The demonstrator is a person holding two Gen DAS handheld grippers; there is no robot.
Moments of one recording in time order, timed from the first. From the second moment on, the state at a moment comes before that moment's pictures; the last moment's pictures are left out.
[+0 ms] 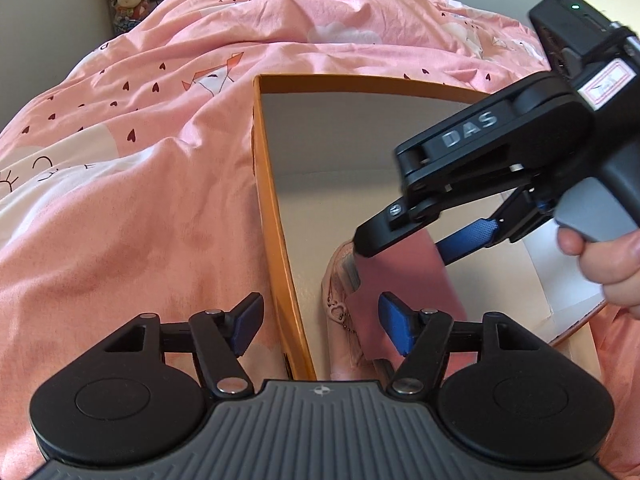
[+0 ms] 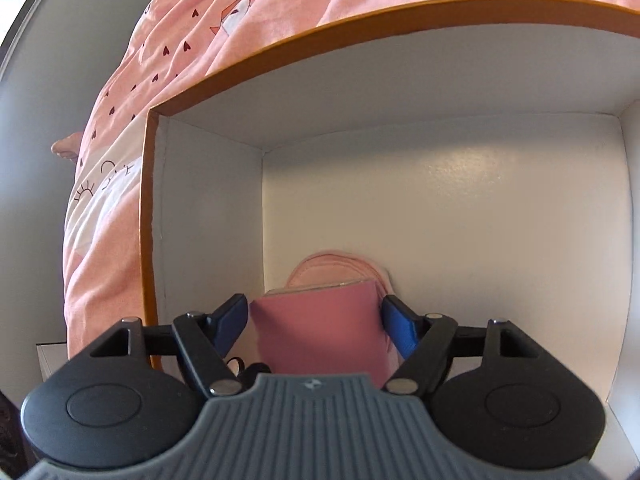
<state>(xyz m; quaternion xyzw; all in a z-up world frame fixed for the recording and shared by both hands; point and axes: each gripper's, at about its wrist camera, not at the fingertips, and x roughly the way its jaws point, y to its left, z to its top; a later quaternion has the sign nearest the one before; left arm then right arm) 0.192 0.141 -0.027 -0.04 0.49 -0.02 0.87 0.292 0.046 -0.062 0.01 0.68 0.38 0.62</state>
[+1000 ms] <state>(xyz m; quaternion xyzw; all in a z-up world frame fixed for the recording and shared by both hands) 0.180 0.169 -0.014 -0.11 0.49 -0.01 0.87 0.270 0.023 -0.084 0.04 0.68 0.43 0.59</state>
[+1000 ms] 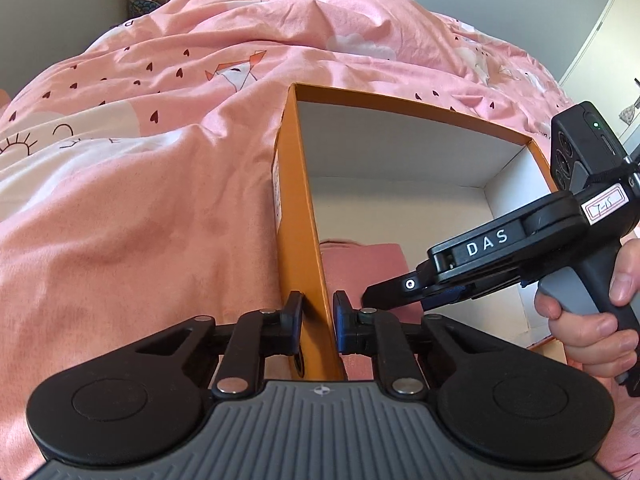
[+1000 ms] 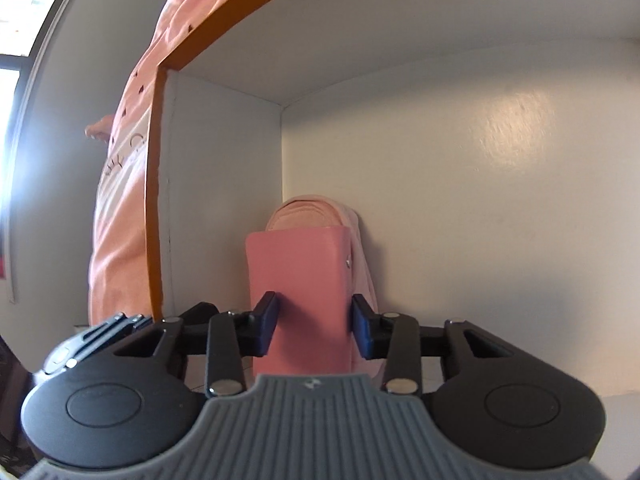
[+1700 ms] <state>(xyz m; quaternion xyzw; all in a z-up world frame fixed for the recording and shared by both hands) 0.176 0.175 -0.012 -0.14 0.48 -0.01 0.87 0.263 0.006 -0.079 0.08 0.69 0.41 0.59</state>
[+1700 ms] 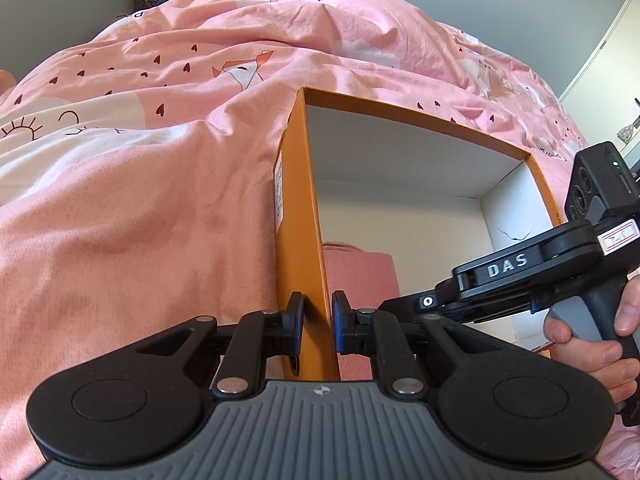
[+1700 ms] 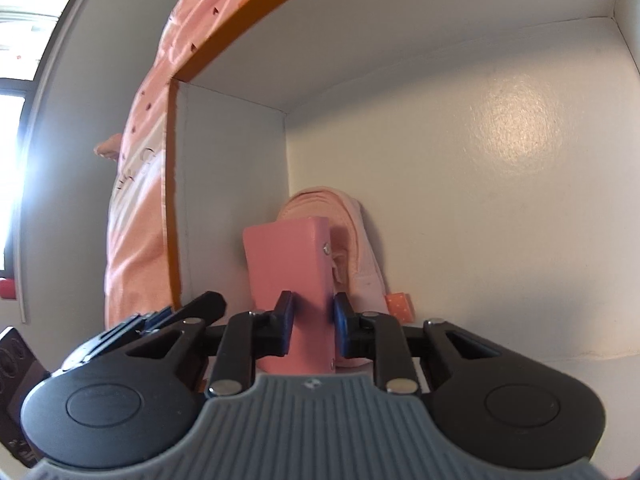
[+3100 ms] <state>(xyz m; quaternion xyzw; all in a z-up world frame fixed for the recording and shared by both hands) 0.186 0.175 -0.005 -0.13 0.47 0.02 0.87 0.297 0.091 -0.086 -0.04 0.61 0.41 0.67</state>
